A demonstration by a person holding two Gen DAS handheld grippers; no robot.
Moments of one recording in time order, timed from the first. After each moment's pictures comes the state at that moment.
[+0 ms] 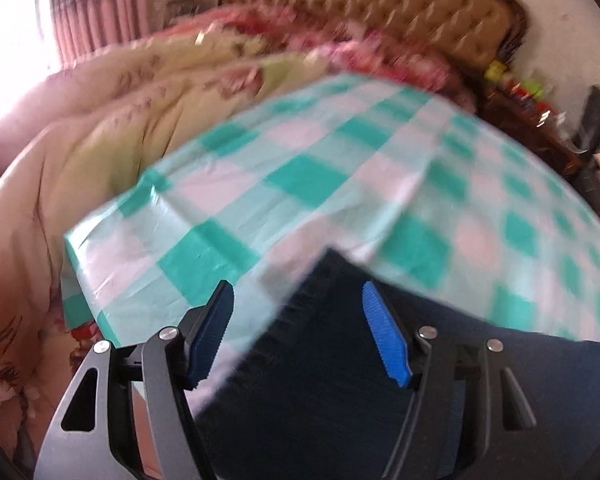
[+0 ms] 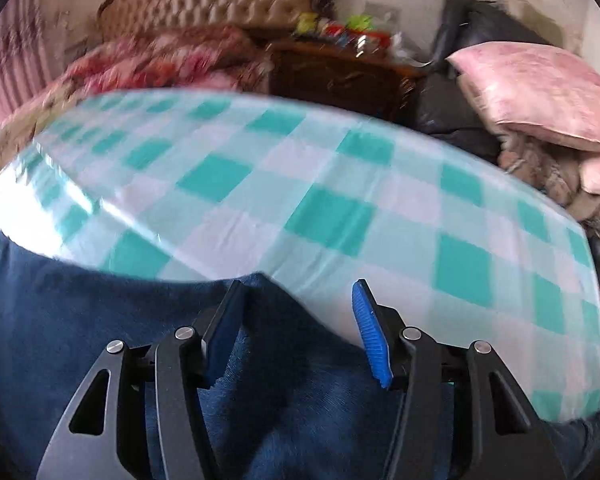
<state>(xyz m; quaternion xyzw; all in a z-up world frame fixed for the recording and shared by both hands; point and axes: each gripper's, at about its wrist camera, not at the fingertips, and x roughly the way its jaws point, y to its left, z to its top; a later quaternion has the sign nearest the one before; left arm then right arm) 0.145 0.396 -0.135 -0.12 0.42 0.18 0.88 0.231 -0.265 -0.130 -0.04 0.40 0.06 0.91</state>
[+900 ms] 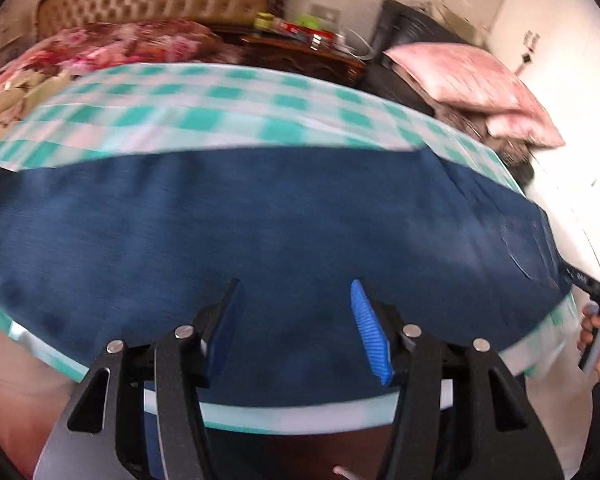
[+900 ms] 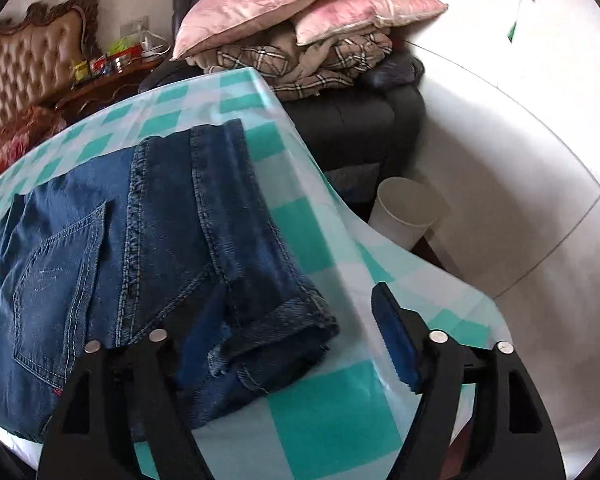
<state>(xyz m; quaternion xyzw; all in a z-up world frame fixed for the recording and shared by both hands) 0.032 0.042 -0.134 -0.07 0.43 -0.13 0.89 -0.008 -0.496 -0.153 0.09 0.42 -0.26 0.86</state>
